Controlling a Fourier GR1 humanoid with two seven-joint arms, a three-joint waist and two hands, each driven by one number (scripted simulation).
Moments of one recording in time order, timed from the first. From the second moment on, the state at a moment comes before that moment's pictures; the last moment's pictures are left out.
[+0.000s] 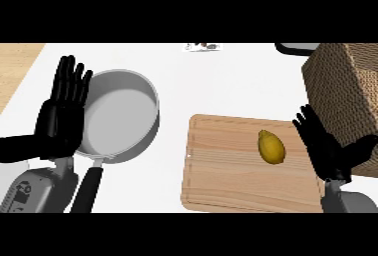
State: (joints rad) left arm -0.25 0.28 -0.12 -1.62 0.32 0.31 -0.11; right arm -0.09 -0.24 -0.02 -1.33 -0.34 0.01 0.02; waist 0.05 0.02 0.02
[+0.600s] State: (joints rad) left arm -0.20 0.44 -0.24 -1.56 0.22 0.12 -0.05; right arm -0.26 -0.29 0.19 -1.47 -0.17 0.31 -0.26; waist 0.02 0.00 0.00
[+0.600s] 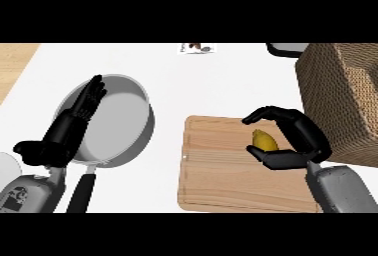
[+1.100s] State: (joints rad) left arm -0.17 0.46 -0.23 -1.57 0.21 0.09 -0.03; right arm -0.25 -0.32 0.29 -1.70 0.29 -0.01 -0.07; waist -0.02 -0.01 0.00
